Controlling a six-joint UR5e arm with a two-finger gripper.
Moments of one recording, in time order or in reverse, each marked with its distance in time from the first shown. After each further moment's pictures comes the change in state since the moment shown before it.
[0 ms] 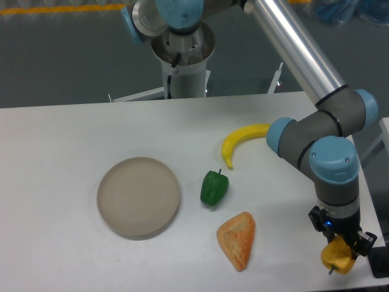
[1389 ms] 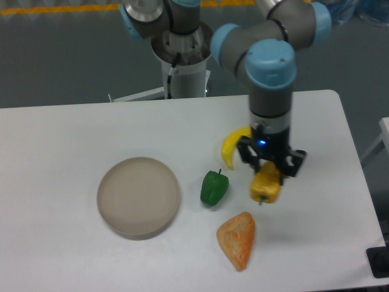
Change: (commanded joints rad) arm -0.161 0.534 -0.509 -0.206 -0.163 -0.624
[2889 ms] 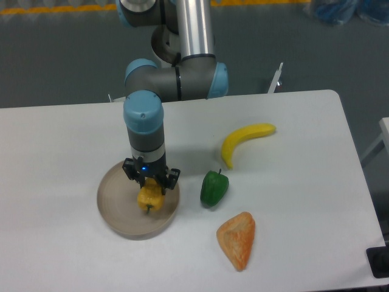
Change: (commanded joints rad) arm -0.293 -0.136 -0.201 0.193 0.017 -0.263
